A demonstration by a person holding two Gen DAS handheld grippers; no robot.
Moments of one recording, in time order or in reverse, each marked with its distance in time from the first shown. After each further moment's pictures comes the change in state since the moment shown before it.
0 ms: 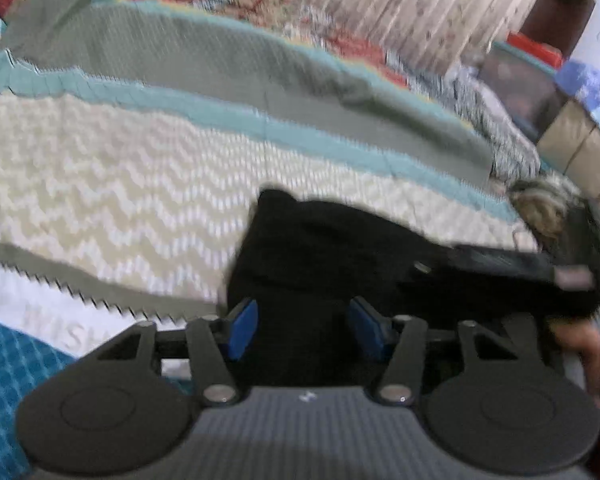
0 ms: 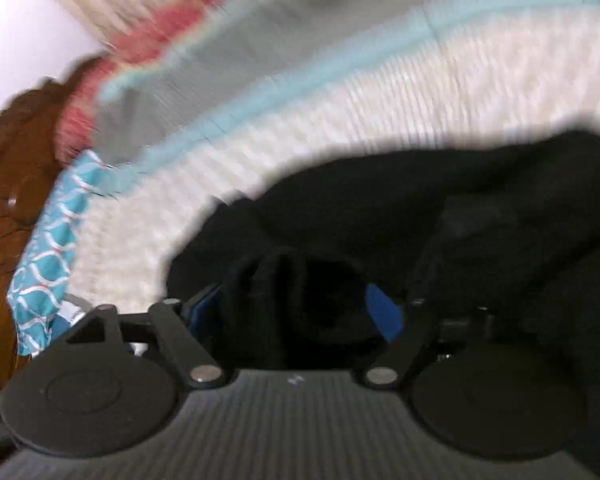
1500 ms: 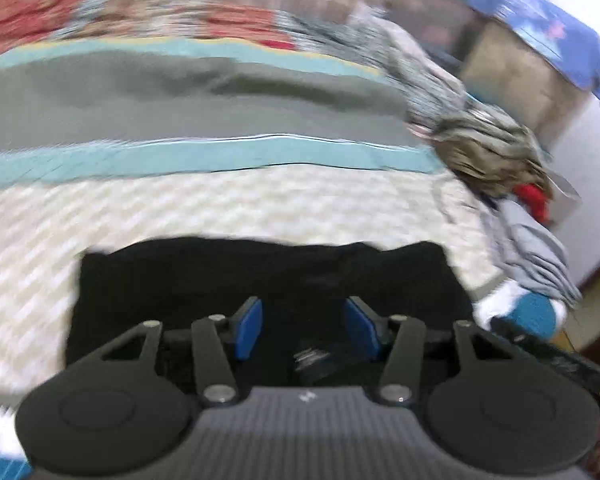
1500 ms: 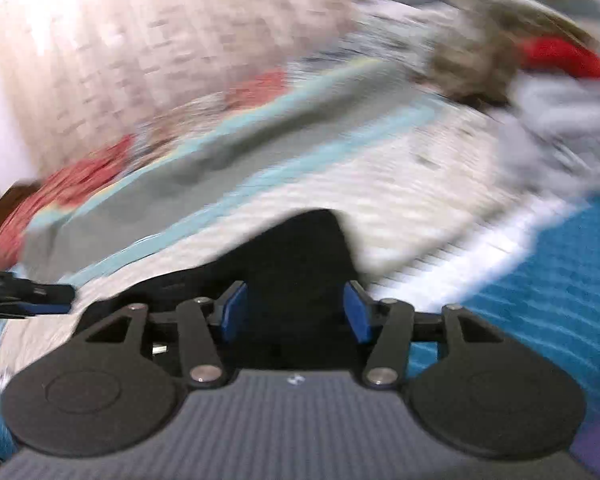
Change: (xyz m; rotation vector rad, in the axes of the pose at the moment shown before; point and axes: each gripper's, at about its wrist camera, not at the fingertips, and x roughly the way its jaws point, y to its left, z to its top) left arm 0.042 -0.148 0.058 0.267 0.116 -0.129; right arm -0.207 -0.134 -0.099 0.079 -0.545 -0.254
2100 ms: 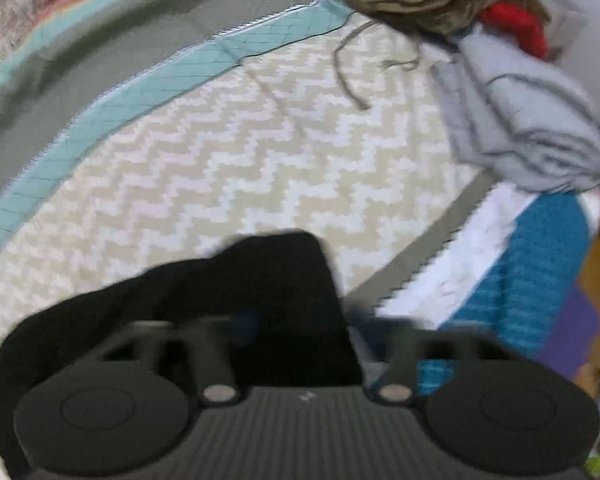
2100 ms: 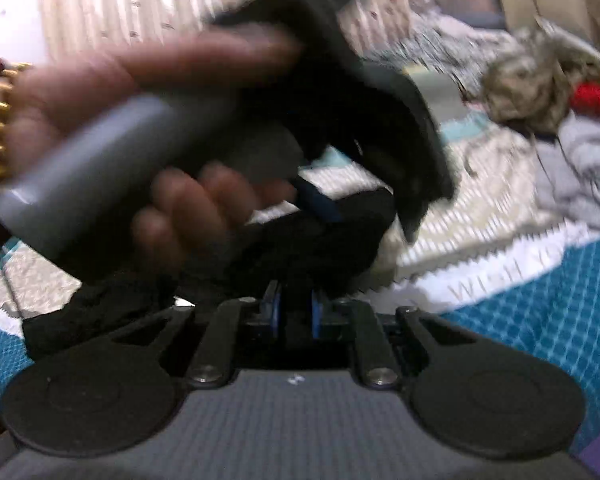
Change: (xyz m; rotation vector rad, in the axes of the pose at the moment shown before) left arm 0.168 -0.187 0.029 0.329 0.403 0.154; right arm -0.009 0.055 -0.022 -0.271 -0.003 0.082
